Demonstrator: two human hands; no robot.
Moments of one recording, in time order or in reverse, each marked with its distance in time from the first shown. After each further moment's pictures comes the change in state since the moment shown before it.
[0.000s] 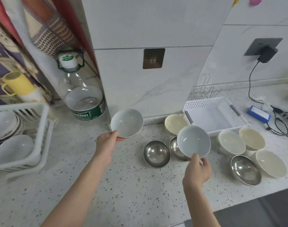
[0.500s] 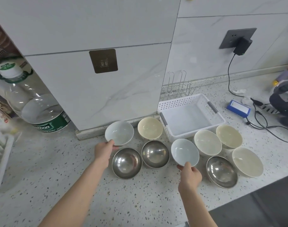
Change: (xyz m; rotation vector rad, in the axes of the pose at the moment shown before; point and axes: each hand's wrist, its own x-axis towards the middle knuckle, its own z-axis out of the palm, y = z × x) left_hand 0.039 -0.036 0.119 0.101 0.038 -0.153; right_hand 0.111 0.011 -0.034 -0.056 -0.024 0.292
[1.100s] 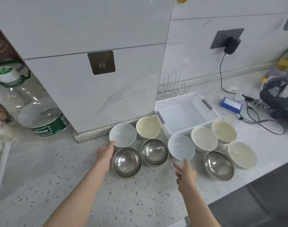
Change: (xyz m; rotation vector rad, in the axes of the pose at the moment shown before) left_hand -0.007 -0.009 -0.002 0.019 -0.076 -0.034; right_hand -0.012 0.000 -0.010 0.029 -0.170 0.162
